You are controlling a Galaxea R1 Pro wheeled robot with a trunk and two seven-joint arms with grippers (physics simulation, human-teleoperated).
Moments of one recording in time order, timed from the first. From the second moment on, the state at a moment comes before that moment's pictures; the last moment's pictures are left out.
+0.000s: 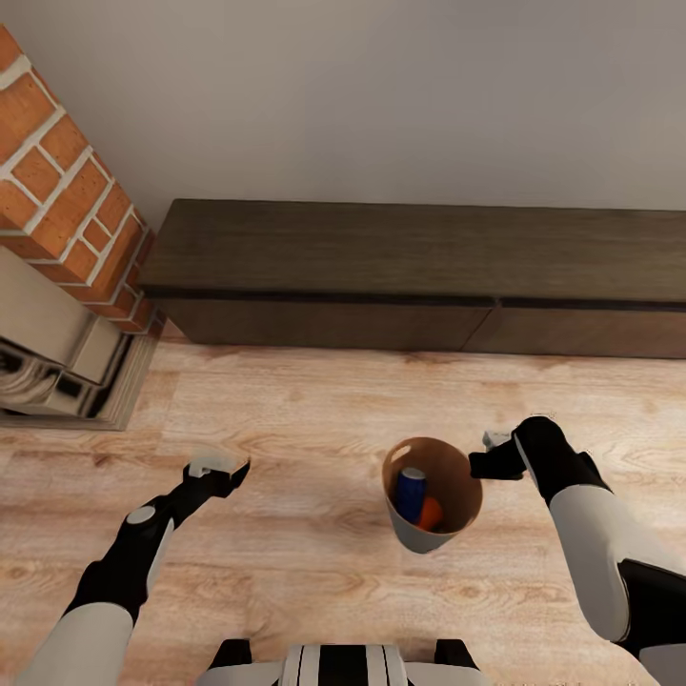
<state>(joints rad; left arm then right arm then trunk) -0.60 0.06 0.30 -0.80 -0.22 0.00 -0.50 -0.98 -0.14 -0.25 -0.58 0.48 0.97 0.59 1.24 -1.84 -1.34</state>
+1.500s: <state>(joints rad) -0.53 0.04 0.30 -0.79 -0.22 -0.02 -0.49 -0.87 -0.10 -0.23 -0.77 0.48 0.96 0.58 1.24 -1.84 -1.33</state>
